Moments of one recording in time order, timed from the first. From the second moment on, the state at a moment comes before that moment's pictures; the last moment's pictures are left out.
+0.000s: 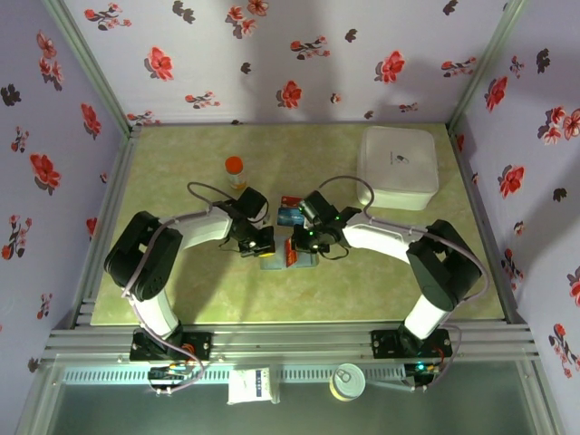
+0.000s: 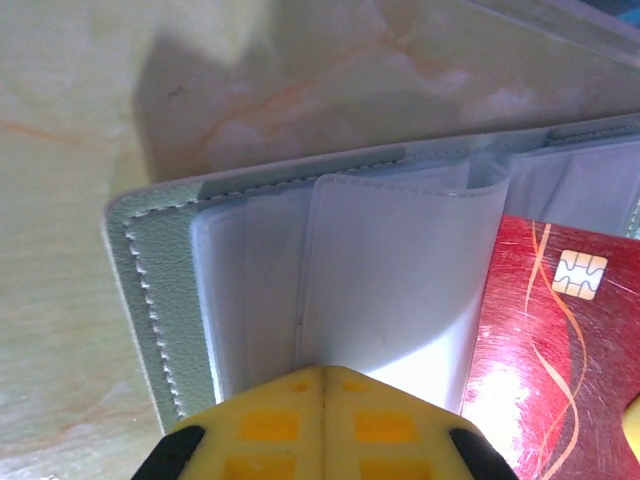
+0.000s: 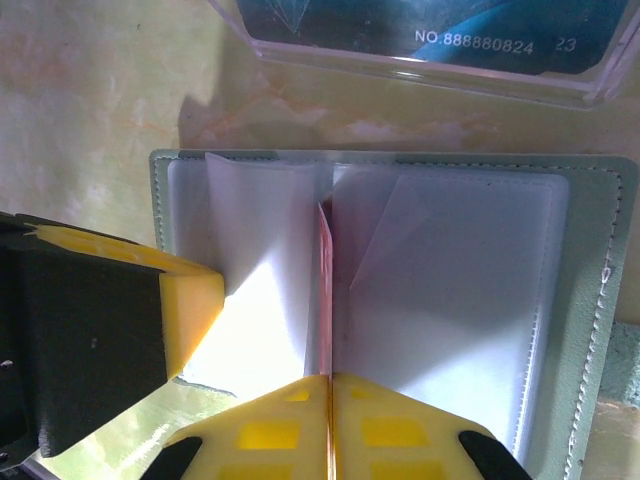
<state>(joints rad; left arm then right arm) -0.64 1.75 0.99 -0.49 0.36 -0.70 0.78 1.66 0.99 -0.40 -0.25 0.77</state>
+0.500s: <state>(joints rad) -0.64 1.76 0.99 -0.49 0.37 -0.70 0.78 1.68 0.99 -0.40 -0.25 0.77</state>
